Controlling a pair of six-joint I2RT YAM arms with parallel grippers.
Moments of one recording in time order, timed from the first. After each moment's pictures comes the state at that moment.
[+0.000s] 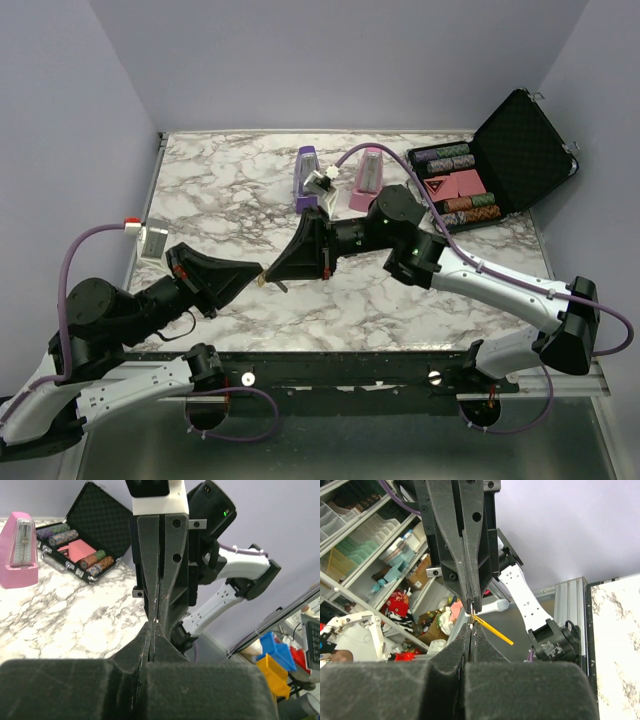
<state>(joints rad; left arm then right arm) -1.09 0.39 1.06 -0.49 -0.10 -0.58 1.05 1.40 1.25 0.38 -0.76 0.76</state>
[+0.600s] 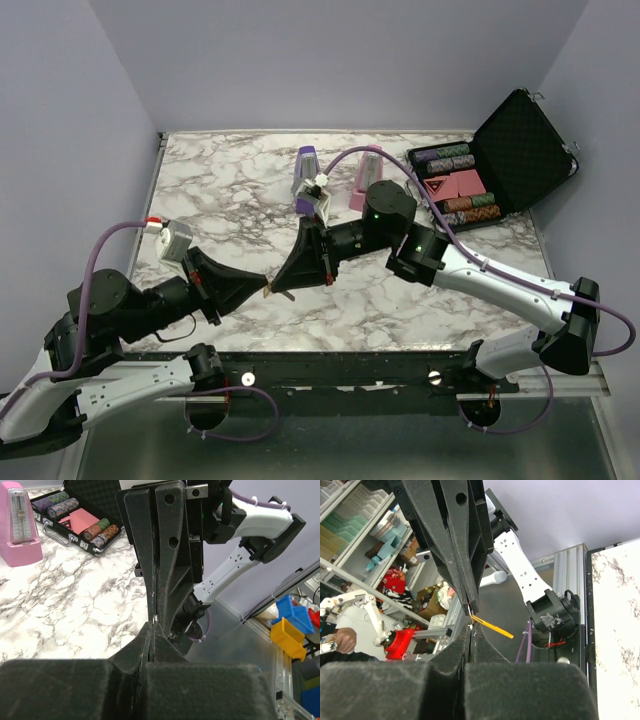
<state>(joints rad) -1.09 0.45 1.14 -0.66 -0.02 -0.50 1.05 1.40 1.30 0.15 -0.82 0.65</state>
